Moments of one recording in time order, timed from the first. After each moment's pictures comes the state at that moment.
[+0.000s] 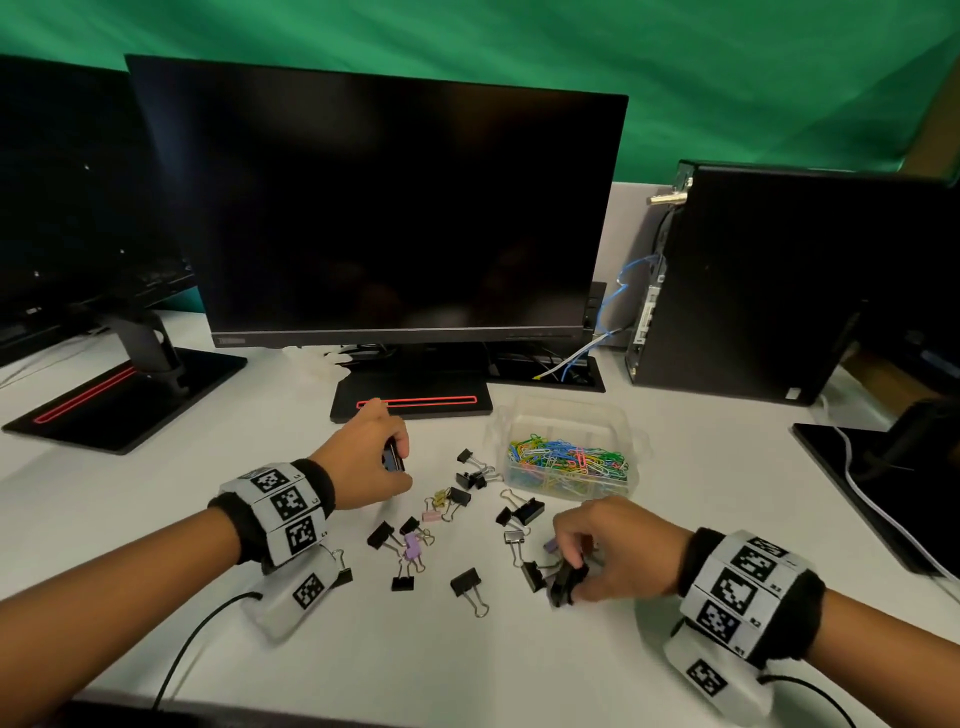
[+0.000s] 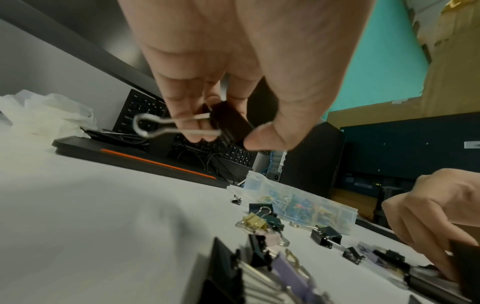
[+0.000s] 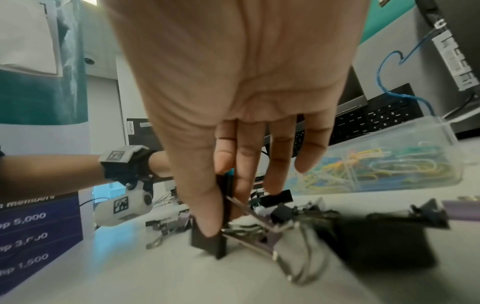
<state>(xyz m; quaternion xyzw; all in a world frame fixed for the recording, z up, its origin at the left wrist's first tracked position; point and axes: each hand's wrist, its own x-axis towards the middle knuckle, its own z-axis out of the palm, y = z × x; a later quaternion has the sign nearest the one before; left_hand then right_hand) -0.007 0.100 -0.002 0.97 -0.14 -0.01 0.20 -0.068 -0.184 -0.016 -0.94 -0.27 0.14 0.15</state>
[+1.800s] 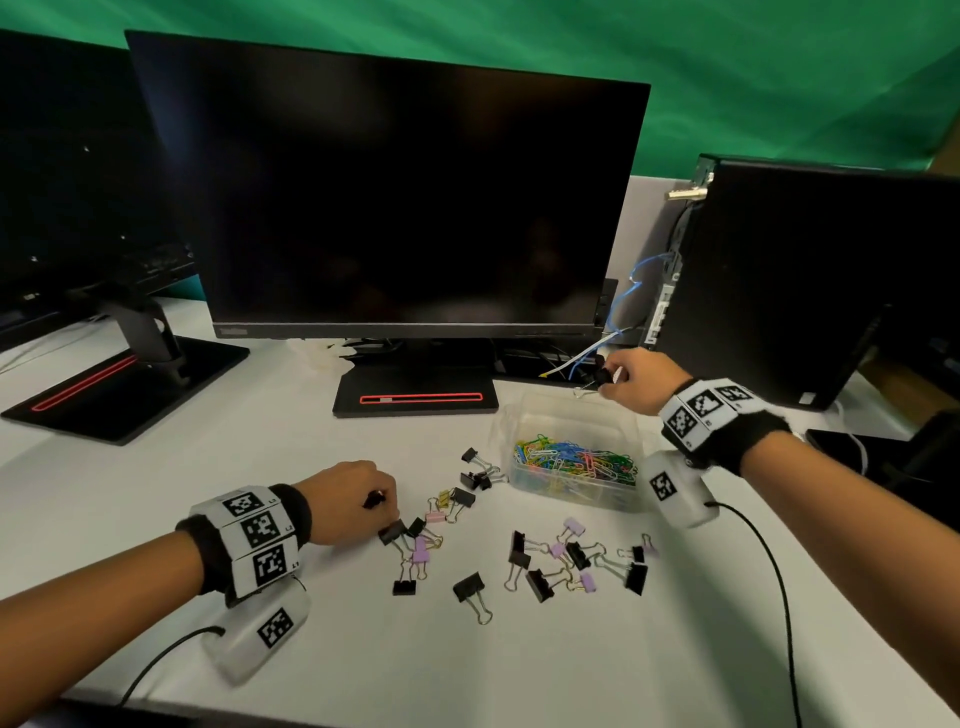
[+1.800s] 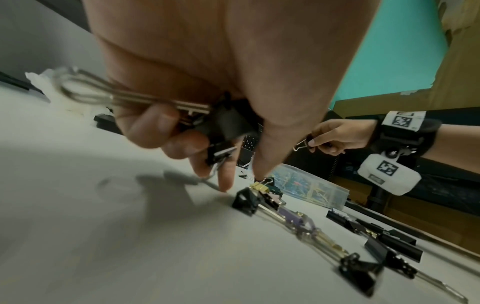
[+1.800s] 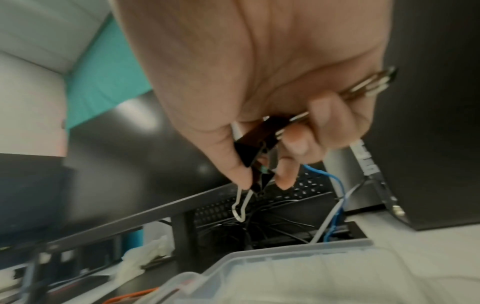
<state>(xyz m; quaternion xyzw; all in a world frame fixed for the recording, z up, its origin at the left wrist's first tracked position) -0.015 0.122 -0.026 0.97 -0.17 -0.15 0.11 0.058 -0.210 0.045 -0.99 -0.02 -0.01 0.13</state>
